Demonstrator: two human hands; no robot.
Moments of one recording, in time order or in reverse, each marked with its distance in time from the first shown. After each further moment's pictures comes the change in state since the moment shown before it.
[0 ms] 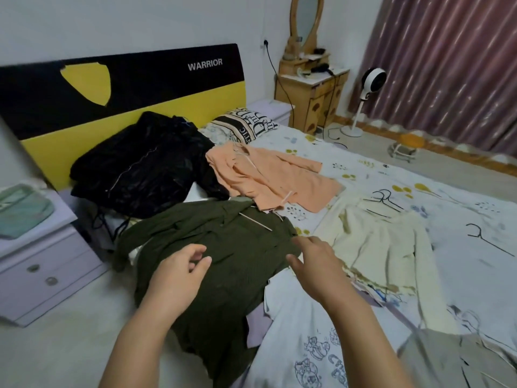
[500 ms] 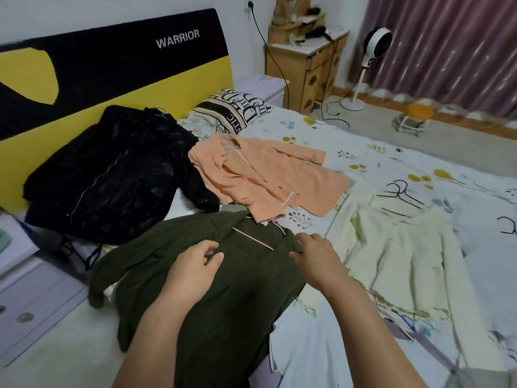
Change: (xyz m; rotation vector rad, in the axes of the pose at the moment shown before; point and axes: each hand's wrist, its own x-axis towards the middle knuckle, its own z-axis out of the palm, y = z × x) left_hand 0.207 0.031 0.061 0.075 -0.153 -0.031; right_hand 0.206 0.038 0.024 -0.039 -0.138 0.136
